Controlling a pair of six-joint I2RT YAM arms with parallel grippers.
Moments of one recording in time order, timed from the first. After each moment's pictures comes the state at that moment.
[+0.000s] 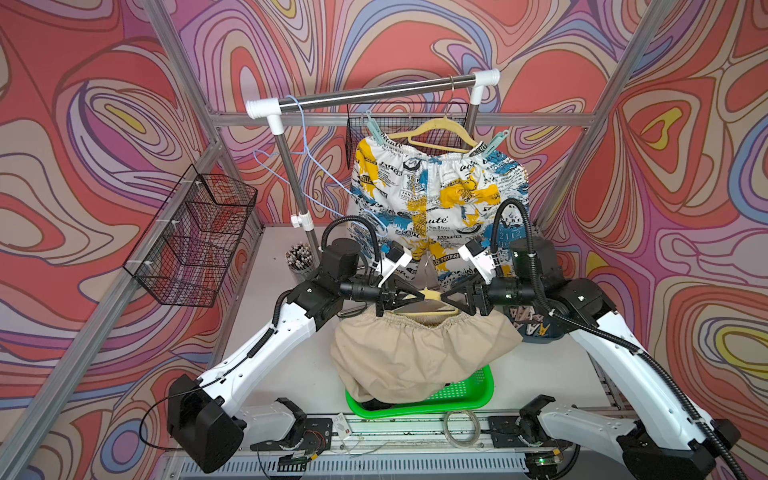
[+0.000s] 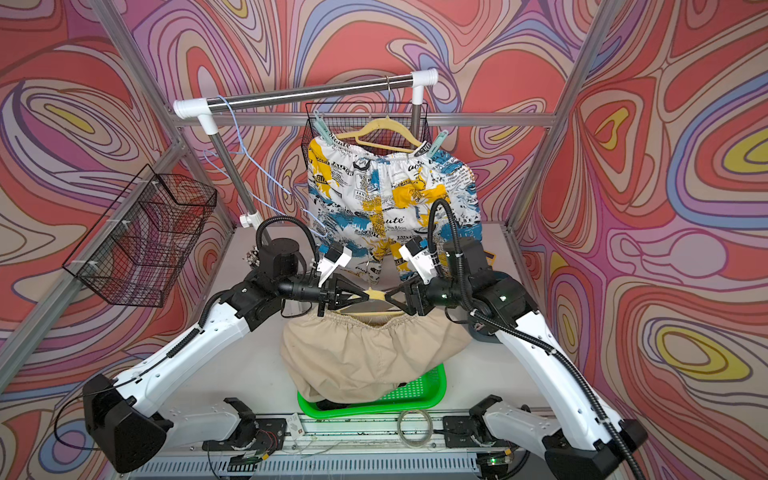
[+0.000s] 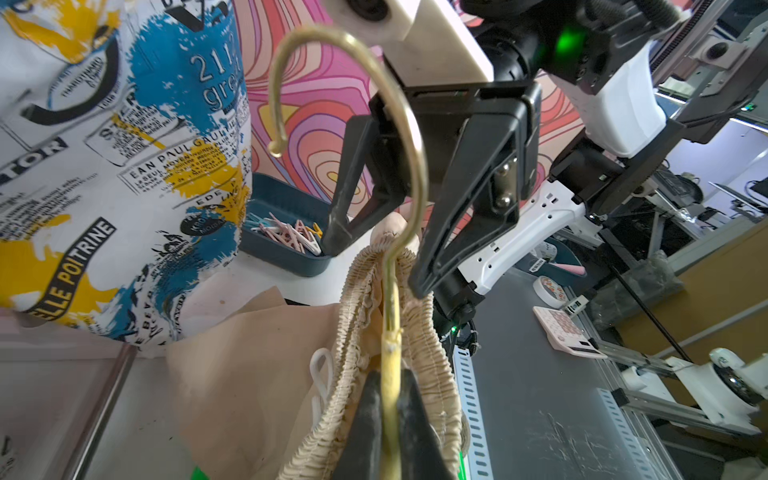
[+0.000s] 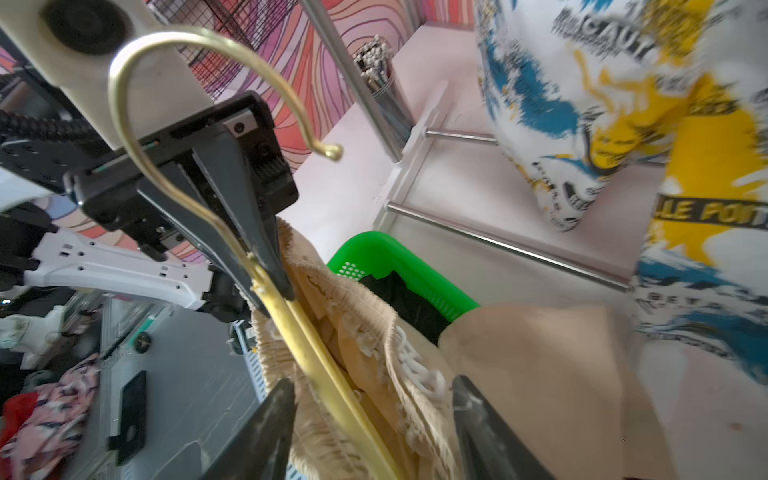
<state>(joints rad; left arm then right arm) -0.59 1.25 1.15 -0.24 0.95 -0.08 0.48 1.10 1.38 -0.91 -0.53 0.13</state>
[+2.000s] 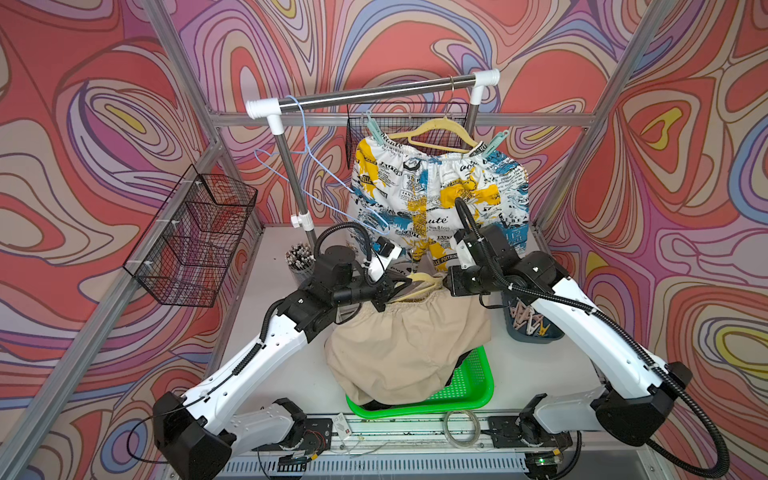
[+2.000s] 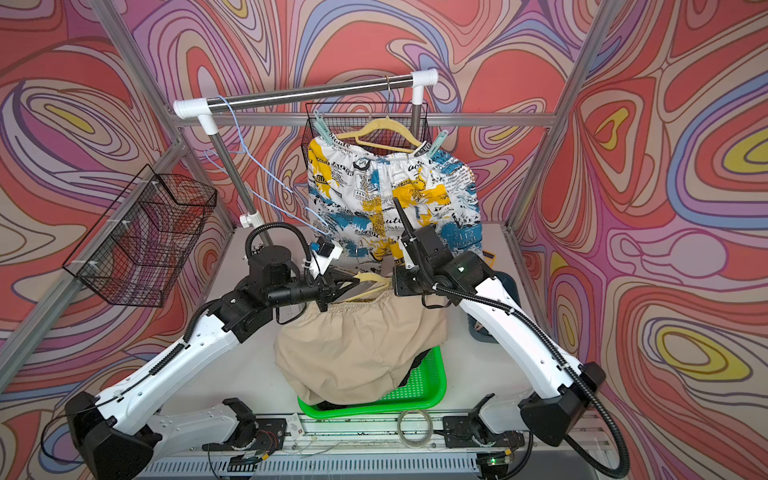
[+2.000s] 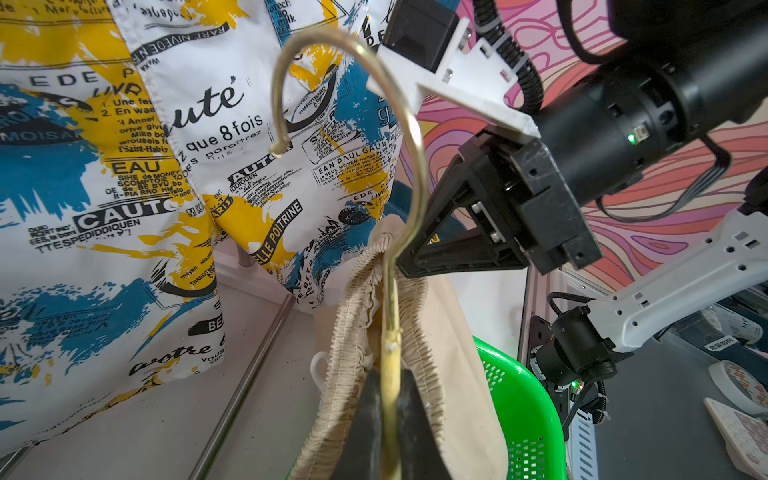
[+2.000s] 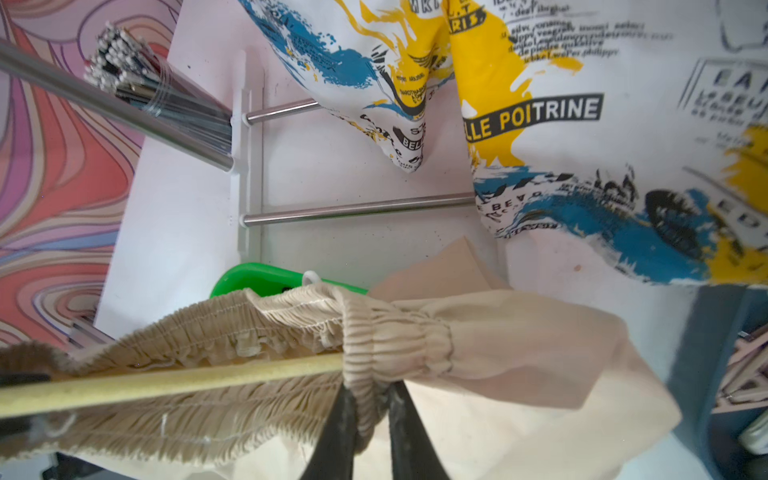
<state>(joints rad) -0.62 1.17 1.11 -0.26 0.51 -0.11 0.62 1.38 1.57 -1.08 -0.03 0.43</state>
